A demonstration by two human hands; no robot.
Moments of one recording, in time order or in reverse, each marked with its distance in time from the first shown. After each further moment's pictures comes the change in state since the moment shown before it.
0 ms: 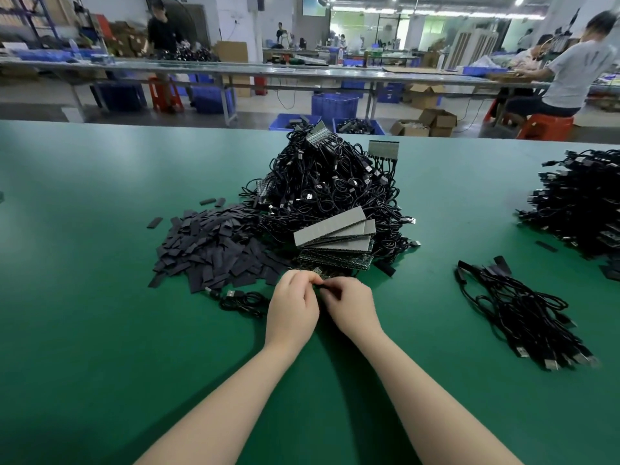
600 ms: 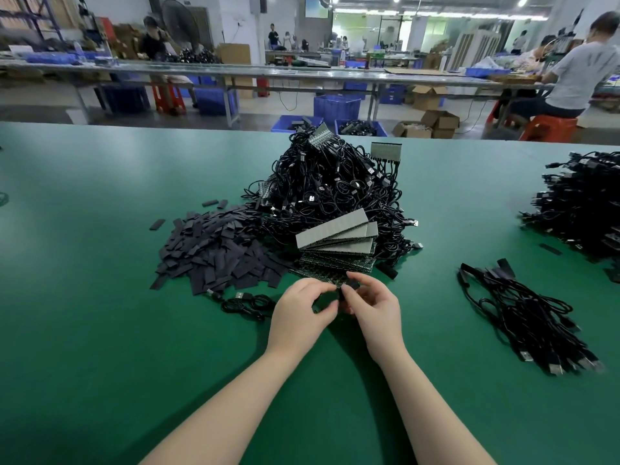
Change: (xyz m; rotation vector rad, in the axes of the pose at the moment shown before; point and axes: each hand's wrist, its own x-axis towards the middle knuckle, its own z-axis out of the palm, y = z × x) left_hand -0.004 0.001 0.001 0.011 -0.075 0.070; right_hand -0.019 0.020 -0.011 0.845 0.177 0.106
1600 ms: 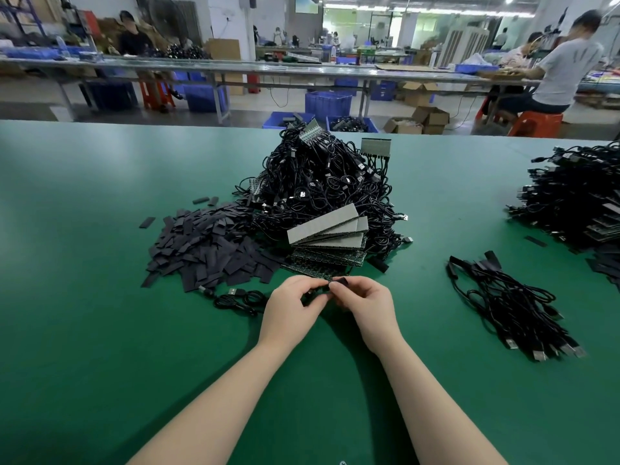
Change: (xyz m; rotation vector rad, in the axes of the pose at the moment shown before) left_hand 0.003 -0.006 0.001 -0.067 -0.049 -0.058; right_hand -0.001 -0.010 -0.006 0.069 -0.090 0.097
